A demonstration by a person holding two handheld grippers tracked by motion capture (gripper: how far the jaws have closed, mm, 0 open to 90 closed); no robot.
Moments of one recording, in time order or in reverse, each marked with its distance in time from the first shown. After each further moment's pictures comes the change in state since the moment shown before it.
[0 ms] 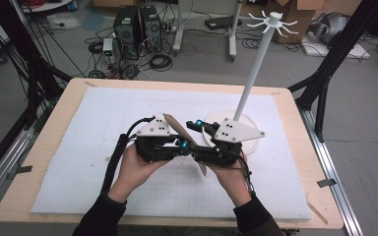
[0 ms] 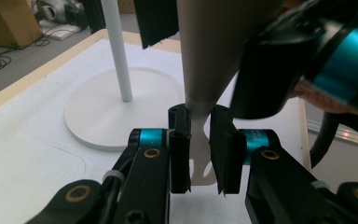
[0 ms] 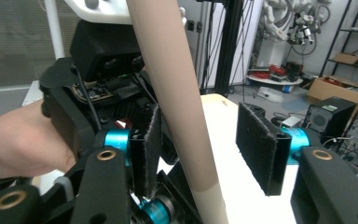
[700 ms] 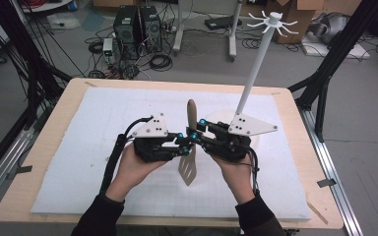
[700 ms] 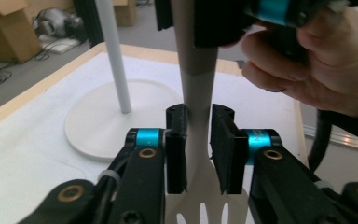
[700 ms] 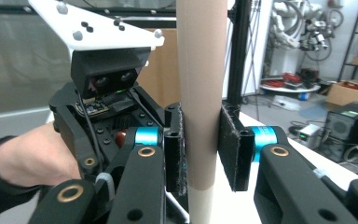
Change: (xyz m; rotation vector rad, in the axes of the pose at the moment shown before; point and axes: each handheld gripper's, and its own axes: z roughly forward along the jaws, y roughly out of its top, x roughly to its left) left arm -0.001 0.000 -0.007 -0.068 -0.035 0.033; right arm -0.018 0.004 -0.015 -0.070 0.068 0.075
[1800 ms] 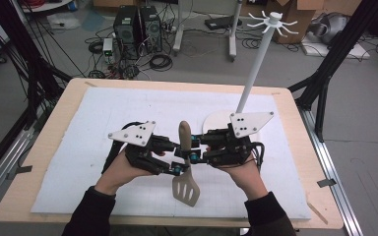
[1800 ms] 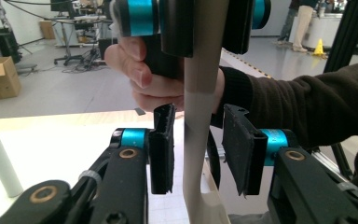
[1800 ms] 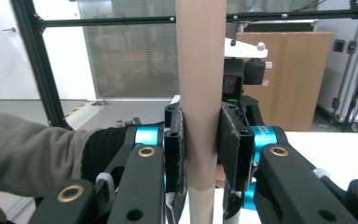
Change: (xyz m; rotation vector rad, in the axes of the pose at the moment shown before) left arm 0.004 -0.011 -0.010 -0.220 -0.466 0.105; right arm 0.000 0.015 0.001 0.001 0.550 -0.018
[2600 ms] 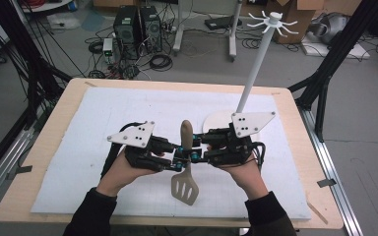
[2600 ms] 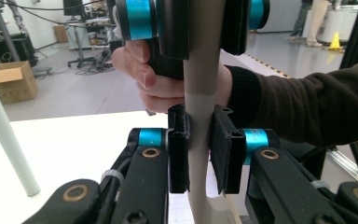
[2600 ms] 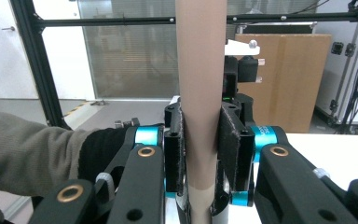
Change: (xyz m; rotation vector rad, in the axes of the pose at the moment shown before) left arm -0.004 0.003 -0.001 0.005 0.053 0.030; right arm 0.000 0.001 -0.003 -0.002 -0.016 -0.008
